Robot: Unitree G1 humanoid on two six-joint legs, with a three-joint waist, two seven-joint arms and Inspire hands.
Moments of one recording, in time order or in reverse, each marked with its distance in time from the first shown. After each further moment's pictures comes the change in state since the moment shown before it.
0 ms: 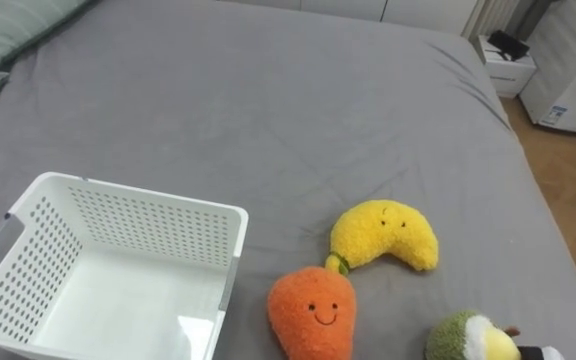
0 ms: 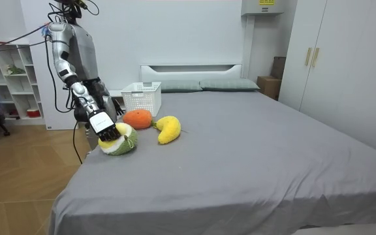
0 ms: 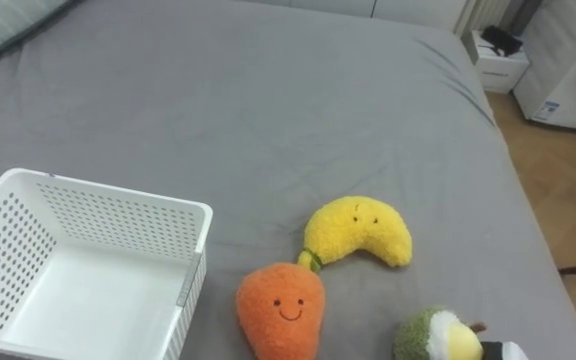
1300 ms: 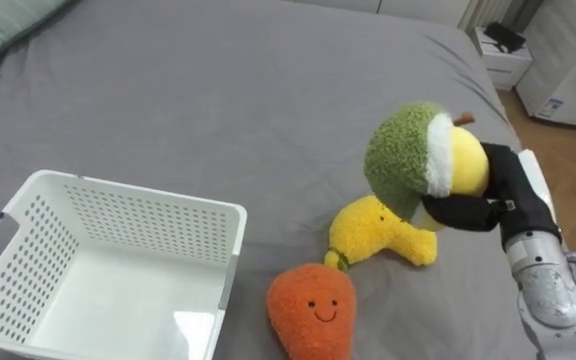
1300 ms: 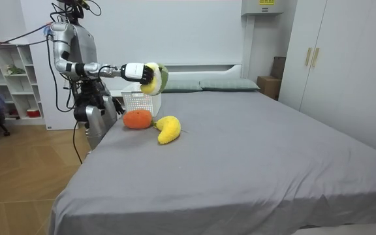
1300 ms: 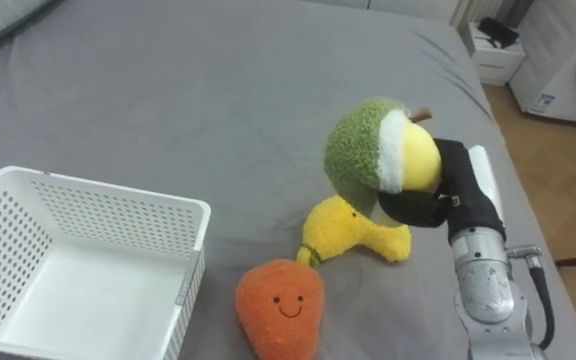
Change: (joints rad) left arm -0.007 -0.009 -0.010 -0.004 -0.003 -0.020 0.053; right arm 0.000 -0.004 0.020 -0.986 0.076 0.023 0.185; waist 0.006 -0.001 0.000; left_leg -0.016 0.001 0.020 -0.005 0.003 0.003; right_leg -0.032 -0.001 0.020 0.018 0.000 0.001
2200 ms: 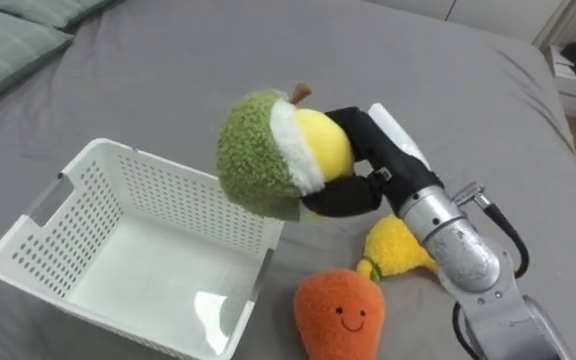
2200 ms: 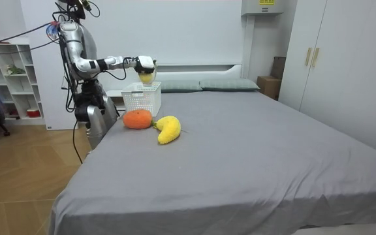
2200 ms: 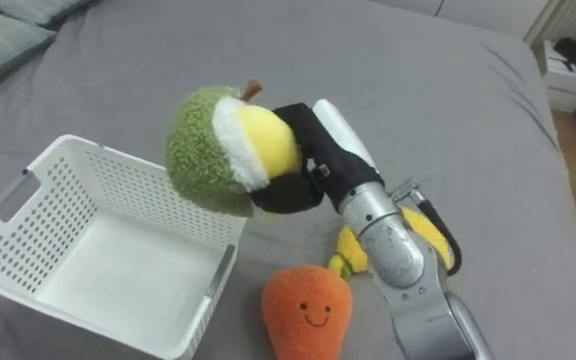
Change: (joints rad) left arm -0.074 -0.018 -0.066 0.052 0.019 0.020 -0.005; right arm -0.165 0.055 0.356 -0.192 -0.054 0.078 0.245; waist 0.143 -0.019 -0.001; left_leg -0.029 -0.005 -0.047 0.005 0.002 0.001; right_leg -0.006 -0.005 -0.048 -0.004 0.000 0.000
